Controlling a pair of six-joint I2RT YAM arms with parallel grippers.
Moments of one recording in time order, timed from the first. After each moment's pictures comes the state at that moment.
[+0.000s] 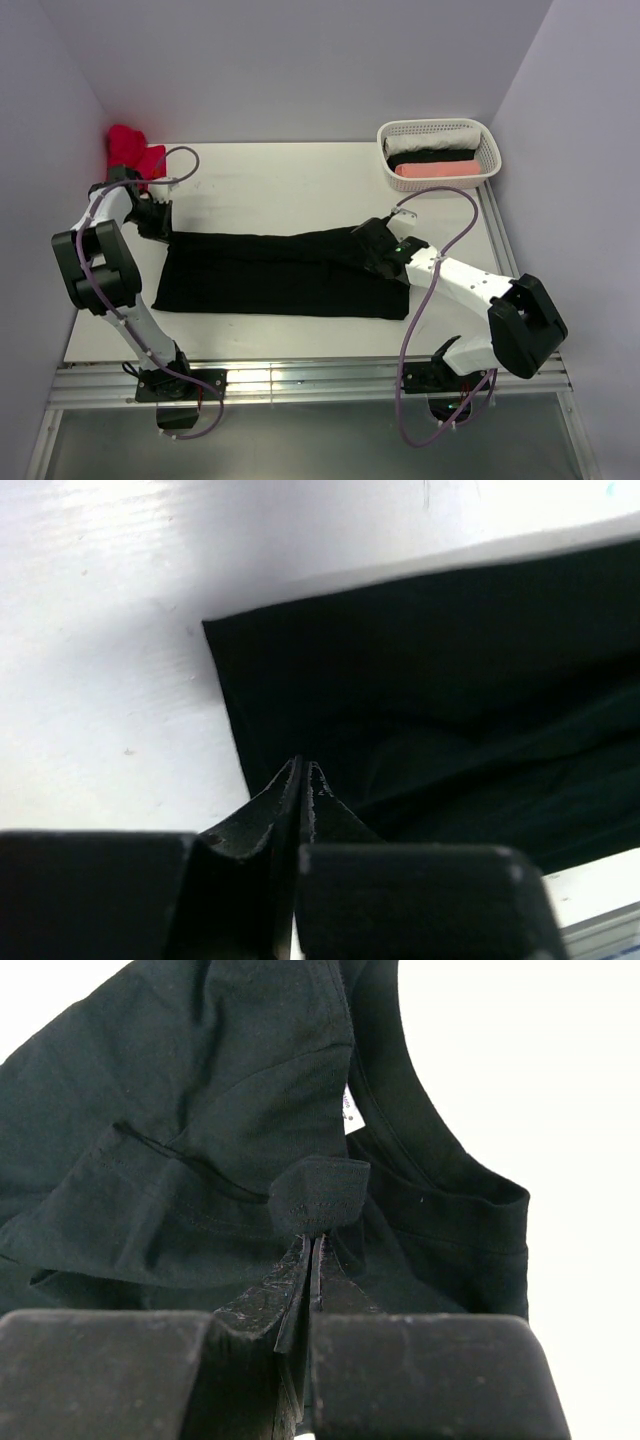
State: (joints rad) left arm 0.30 1.85 1.38 -0.83 0.35 0.43; right arm 0.66 1.36 0.82 -0.55 0.53 0.94
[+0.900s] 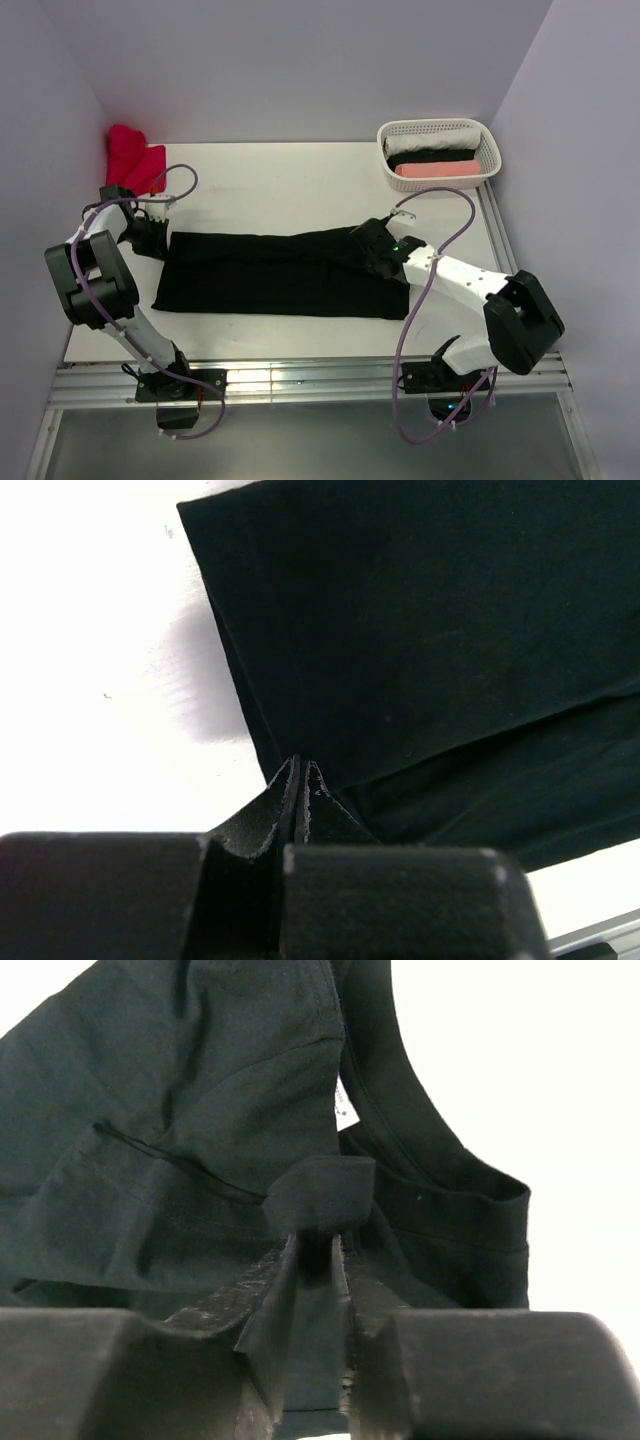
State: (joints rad) left arm 0.36 1.75 1.18 -0.76 0.36 0.58; right arm 0.66 1.39 0.82 -0.55 0.53 0.96
